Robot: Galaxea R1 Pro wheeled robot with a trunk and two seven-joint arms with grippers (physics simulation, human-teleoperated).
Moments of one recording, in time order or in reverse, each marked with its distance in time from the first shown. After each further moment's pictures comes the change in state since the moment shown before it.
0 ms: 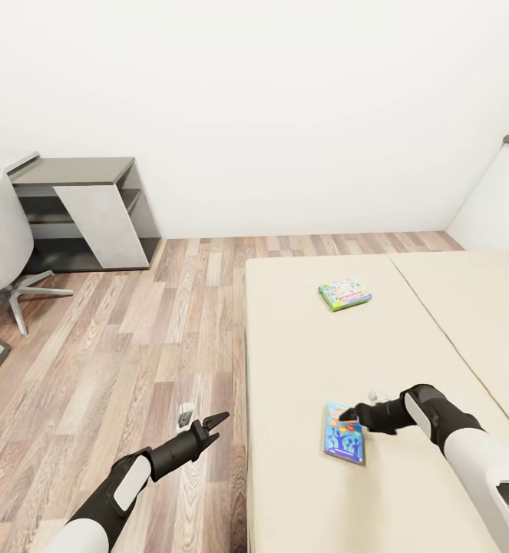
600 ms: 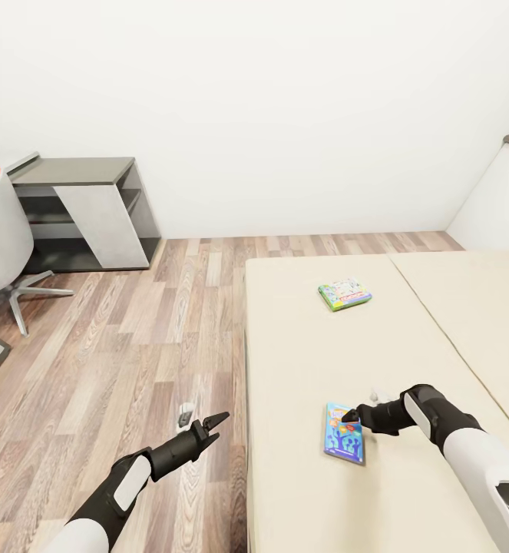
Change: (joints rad) left arm 0.000 0.000 0.000 0.000 0.000 0.000 0.000; right arm 0.000 0.002 -0.002 0.000 -0.001 0.001 -0.050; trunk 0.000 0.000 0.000
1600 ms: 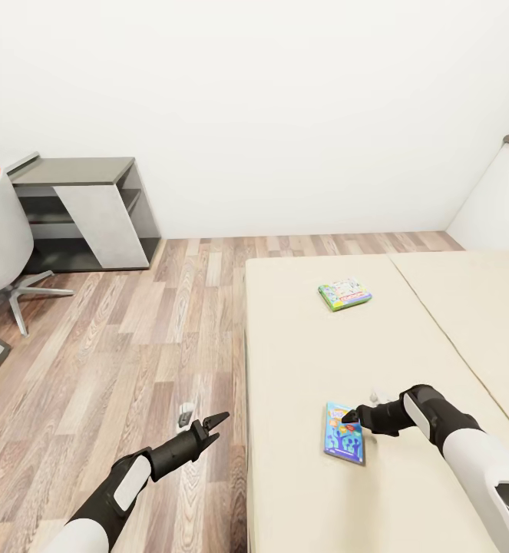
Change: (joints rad) left arm 0.000 0.000 0.000 0.000 0.000 0.000 0.000; right arm 0.002 0.002 0.001 0.001 0.002 0.000 -0.005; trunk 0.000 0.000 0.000
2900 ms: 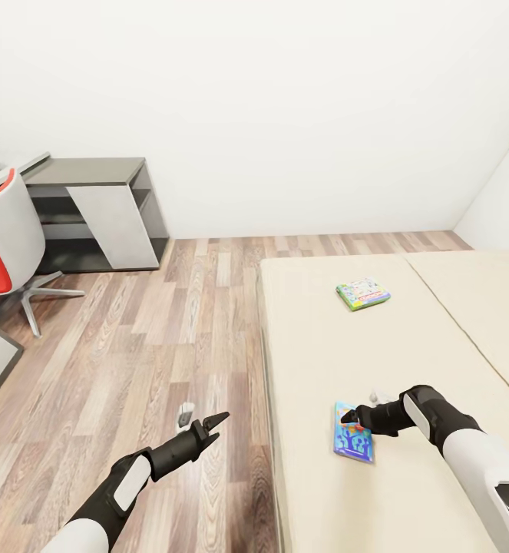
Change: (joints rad) left arm 0.000 0.000 0.000 0.000 0.000 -0.001 0.000; right arm 0.002 0.001 -0.002 0.000 -0.006 0.000 0.007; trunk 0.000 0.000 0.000
